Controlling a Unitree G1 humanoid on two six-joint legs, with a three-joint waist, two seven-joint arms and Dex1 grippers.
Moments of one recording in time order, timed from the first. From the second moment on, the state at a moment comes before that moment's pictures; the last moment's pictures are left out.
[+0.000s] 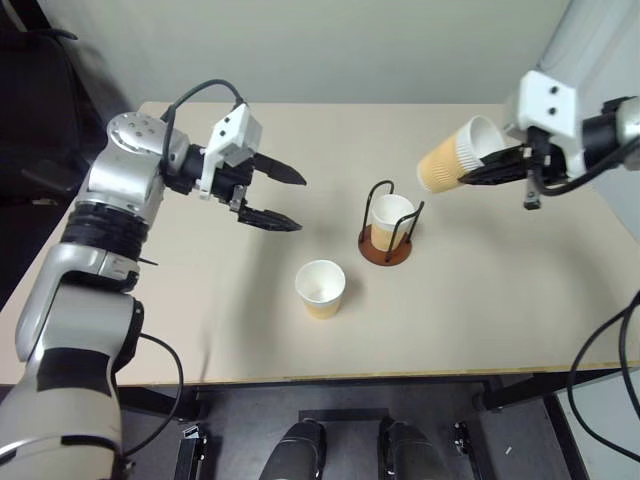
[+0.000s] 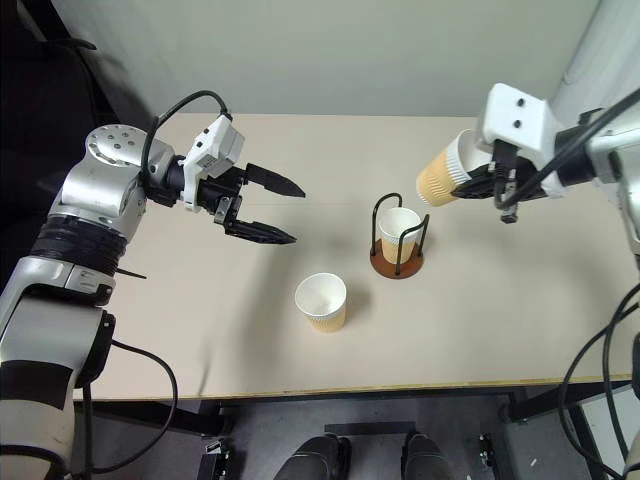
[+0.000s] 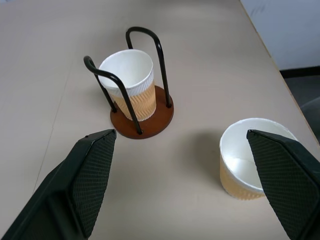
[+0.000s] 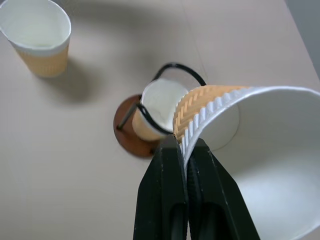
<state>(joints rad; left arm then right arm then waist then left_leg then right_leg) -1.22 0.79 -0.40 0.70 -0.41 0.11 -1.58 -1.12 -0.98 0.24 -0.01 0.13 0.64 1.40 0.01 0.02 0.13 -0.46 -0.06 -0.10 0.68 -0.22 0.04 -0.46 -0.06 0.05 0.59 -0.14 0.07</state>
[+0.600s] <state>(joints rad) -1.23 0.81 -0.40 0.67 -0.43 0.11 -1.58 -1.18 -0.78 0.38 0.23 -0.02 0.39 1.39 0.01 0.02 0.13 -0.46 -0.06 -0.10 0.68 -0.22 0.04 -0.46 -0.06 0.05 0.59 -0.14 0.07</state>
